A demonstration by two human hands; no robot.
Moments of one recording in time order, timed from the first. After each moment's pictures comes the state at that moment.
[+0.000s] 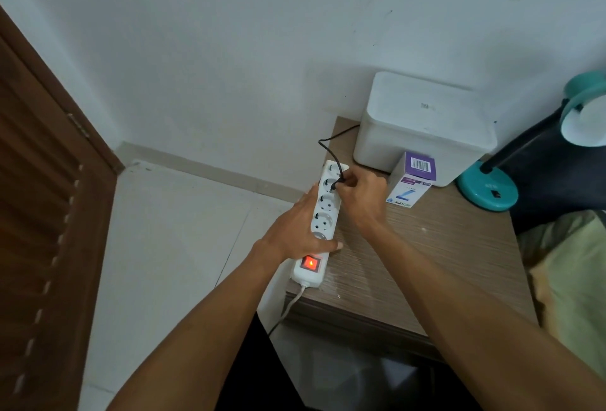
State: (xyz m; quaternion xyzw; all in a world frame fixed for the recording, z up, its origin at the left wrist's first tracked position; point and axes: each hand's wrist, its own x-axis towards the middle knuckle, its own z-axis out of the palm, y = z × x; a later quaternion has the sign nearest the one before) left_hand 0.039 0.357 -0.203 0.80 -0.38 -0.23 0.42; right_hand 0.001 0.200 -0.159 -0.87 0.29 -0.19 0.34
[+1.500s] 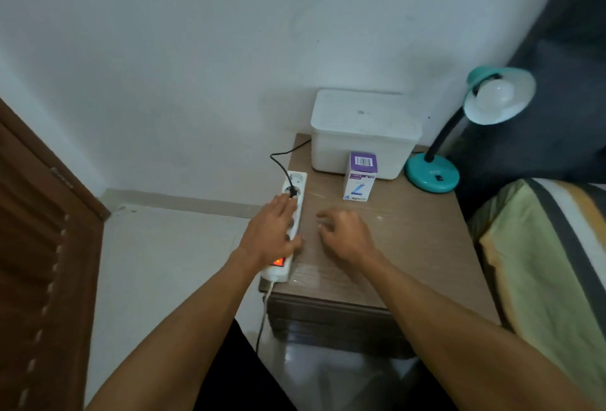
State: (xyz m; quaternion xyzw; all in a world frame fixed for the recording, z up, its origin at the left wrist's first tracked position) left_hand 0.004 0.351 -0.171 0.88 -0.45 -0.03 0.13; right_hand -0.097 0.180 -0.177 -0.94 0.20 -0.07 0.25
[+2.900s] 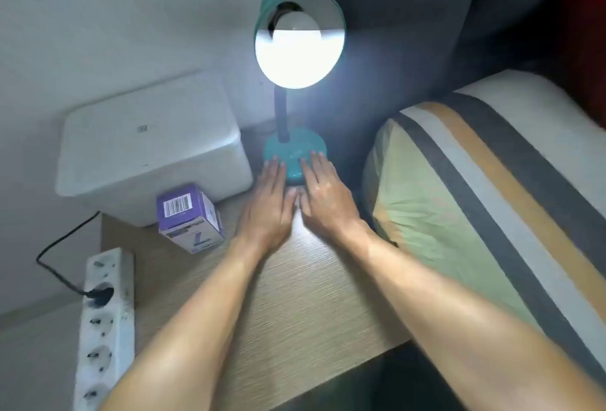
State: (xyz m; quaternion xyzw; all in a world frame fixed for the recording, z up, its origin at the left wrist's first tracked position) left_hand -0.025 0.018 -0.243 0.76 -0.60 -0.07 0.24; right_hand -0.157 -0.073 -0.241 -0.91 0.34 -0.19 0.12
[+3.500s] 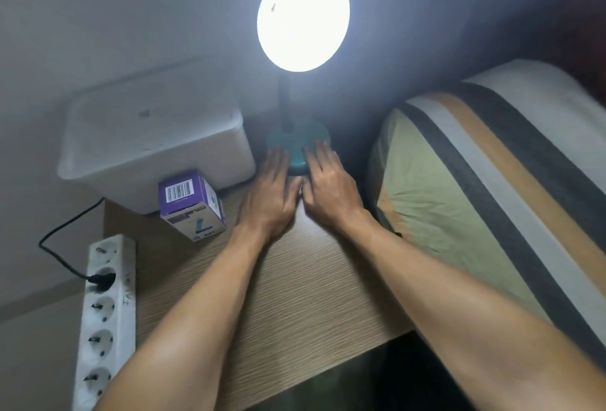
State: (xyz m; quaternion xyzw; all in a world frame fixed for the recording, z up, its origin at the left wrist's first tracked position) left_hand -0.022 0.013 -0.247 0.76 -0.60 -0.04 0.23; right_hand -0.157 -0.072 -0.238 -0.91 0.35 -0.20 0.13
